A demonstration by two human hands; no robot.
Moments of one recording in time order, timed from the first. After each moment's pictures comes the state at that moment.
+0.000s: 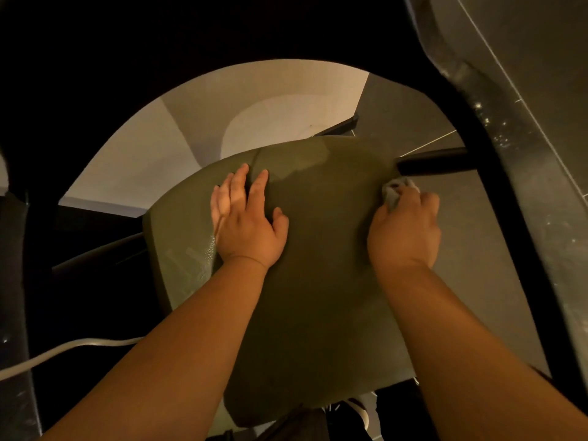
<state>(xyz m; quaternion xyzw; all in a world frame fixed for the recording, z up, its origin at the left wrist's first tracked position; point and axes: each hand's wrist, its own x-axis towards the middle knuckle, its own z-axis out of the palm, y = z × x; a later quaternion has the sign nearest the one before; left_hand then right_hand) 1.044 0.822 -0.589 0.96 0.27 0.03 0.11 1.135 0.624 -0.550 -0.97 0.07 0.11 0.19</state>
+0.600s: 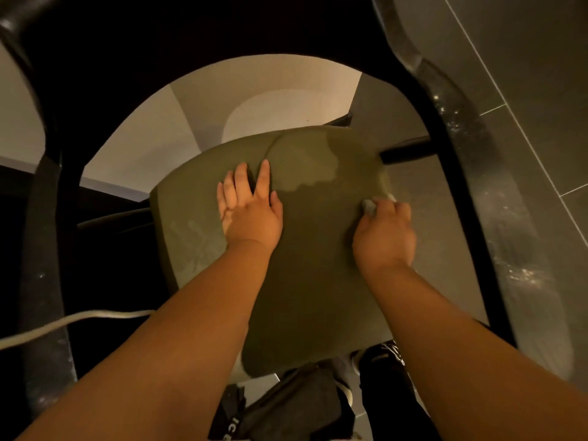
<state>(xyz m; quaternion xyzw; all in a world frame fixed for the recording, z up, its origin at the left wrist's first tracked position) 1.032 0.796 -0.584 0.95 0.31 -0.04 0.07 1.100 0.593 -0.548 -0.97 0.02 0.13 0.20</state>
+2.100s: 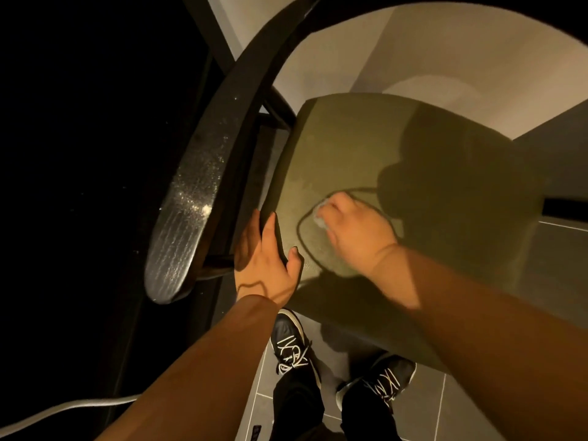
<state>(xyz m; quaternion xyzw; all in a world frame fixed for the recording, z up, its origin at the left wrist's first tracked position) 0.792 0.733 -0.585 0.79 0.58 0.03 0.19 0.997 0.709 -0.559 -0.70 -0.69 0.18 0.12</state>
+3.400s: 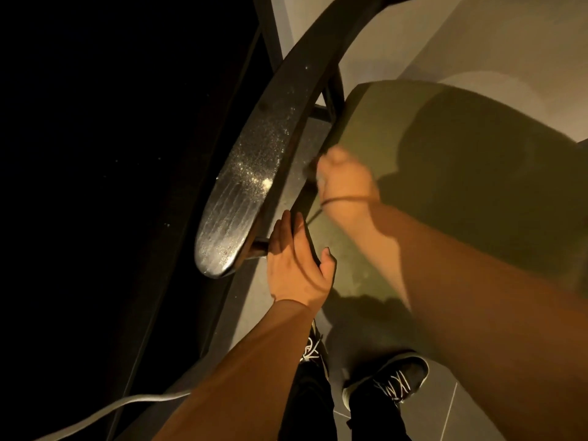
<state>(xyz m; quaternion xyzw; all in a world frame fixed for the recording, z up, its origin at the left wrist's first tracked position) 0.778 0.707 -0.605 0.78 0.60 0.09 0.14 0.934 0.801 -0.570 -0.73 -0.65 0.16 0.13</state>
